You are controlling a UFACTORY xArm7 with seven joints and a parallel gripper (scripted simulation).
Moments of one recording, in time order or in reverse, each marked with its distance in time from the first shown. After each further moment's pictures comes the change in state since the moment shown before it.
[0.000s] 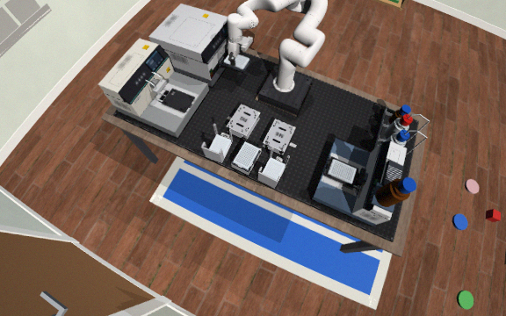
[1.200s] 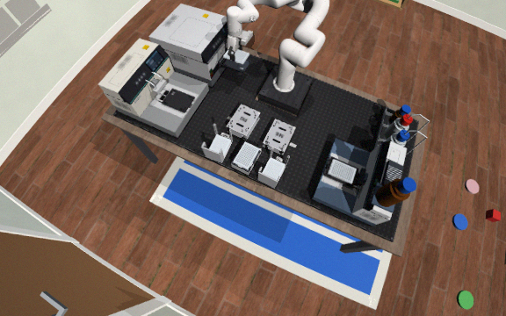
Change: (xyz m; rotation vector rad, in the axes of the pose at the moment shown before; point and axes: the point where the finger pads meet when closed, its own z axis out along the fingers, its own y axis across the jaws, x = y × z) arm 0.000 0.000 -0.040 0.000 -0.001 0.000
